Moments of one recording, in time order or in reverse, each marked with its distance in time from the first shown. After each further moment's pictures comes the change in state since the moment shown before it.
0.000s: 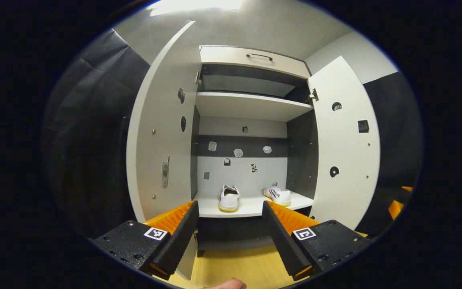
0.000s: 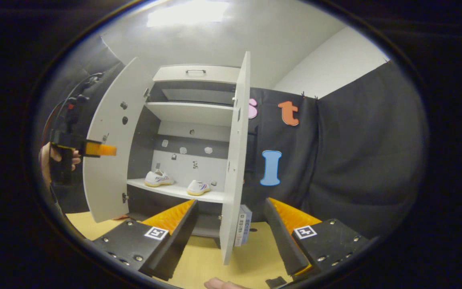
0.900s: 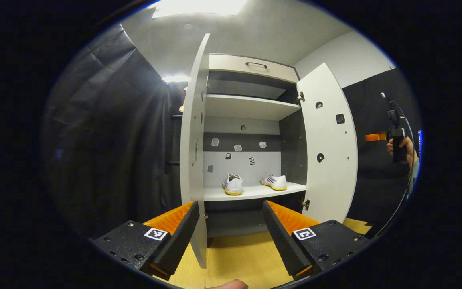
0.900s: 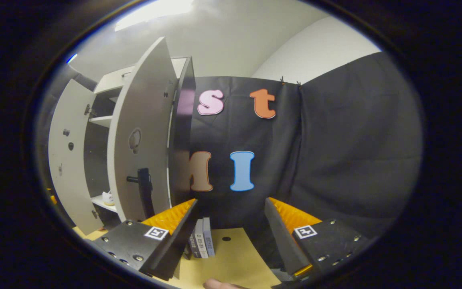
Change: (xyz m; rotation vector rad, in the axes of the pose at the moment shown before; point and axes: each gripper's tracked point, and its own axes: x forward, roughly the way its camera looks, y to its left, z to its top) left arm -0.079 0.038 -0.025 0.007 -0.030 -0.053; right arm 0.160 -0.169 0.085 0.071 0.090 -0.079
